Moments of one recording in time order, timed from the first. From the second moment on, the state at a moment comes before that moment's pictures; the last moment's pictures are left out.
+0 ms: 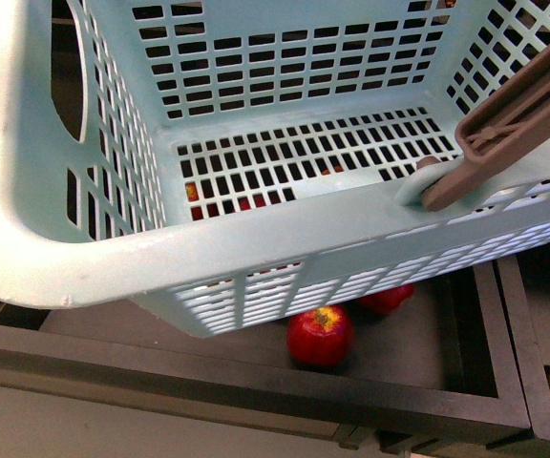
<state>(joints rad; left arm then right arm) -0.71 1.69 1.52 -0.37 0.11 -1.08 -0.68 2.42 1.10 0.48 0.15 0.33</state>
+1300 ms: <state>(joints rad) -0.71 1.69 1.52 -0.37 0.11 -1.08 -0.71 2.63 1.51 0.23 0.16 0.49</state>
